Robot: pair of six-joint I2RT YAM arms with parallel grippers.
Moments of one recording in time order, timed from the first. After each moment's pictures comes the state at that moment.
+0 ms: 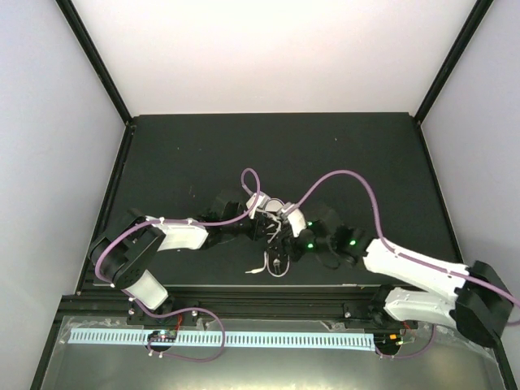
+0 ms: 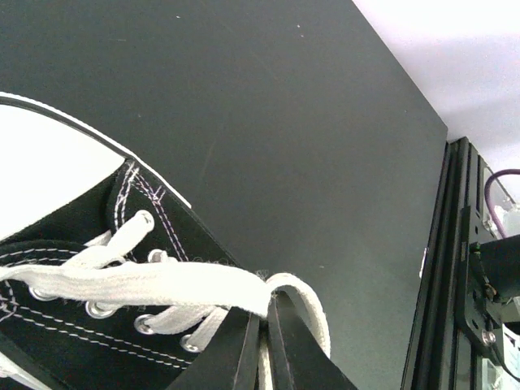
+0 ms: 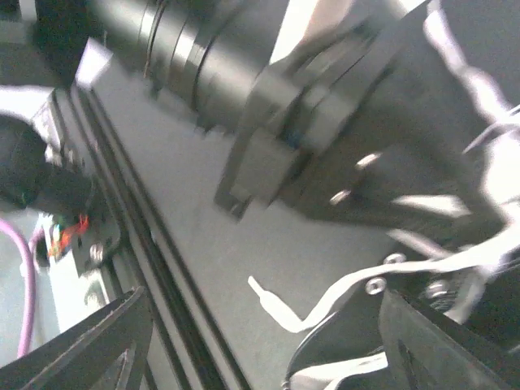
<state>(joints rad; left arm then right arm) -0.67 1.59 0.59 0.45 0.57 -0.41 0.94 1.16 0.63 -0.15 -0.33 0.36</state>
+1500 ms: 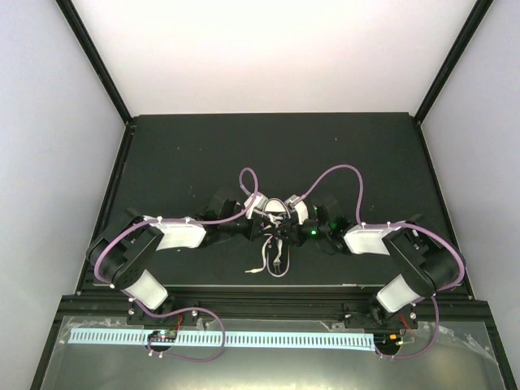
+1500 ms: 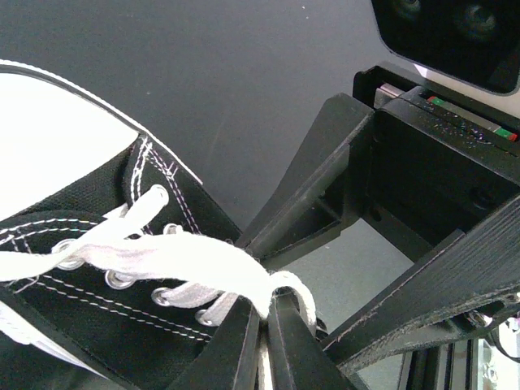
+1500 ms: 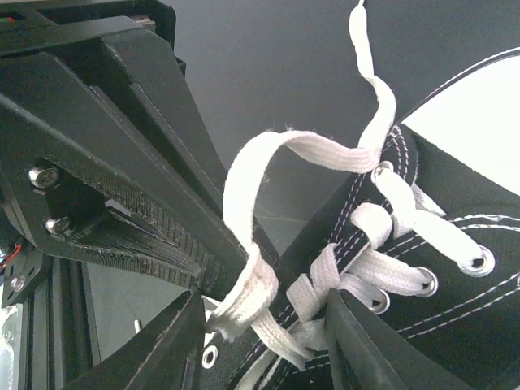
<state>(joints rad) -0.65 1.58 0.59 0.39 0.62 -0.38 0.61 1.54 0.49 0.43 -0.64 0.26</state>
